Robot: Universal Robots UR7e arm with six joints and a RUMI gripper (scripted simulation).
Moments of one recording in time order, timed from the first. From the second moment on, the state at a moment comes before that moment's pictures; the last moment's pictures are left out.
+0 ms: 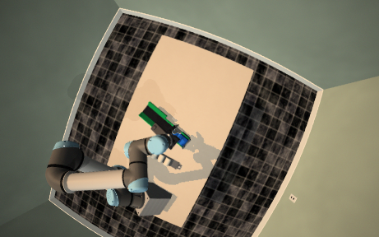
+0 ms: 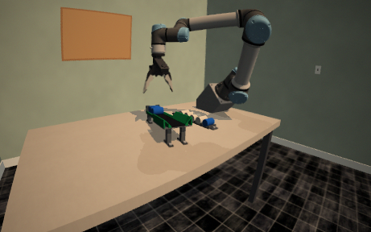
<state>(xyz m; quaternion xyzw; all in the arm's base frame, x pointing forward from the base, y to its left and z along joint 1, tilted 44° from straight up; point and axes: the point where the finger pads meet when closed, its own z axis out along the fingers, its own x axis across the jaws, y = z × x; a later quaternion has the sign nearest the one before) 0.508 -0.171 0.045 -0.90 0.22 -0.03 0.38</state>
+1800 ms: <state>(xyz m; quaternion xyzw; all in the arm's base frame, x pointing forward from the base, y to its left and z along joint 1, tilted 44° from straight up) 0.340 0.044 0.107 -0.92 0.12 -0.07 0.37</state>
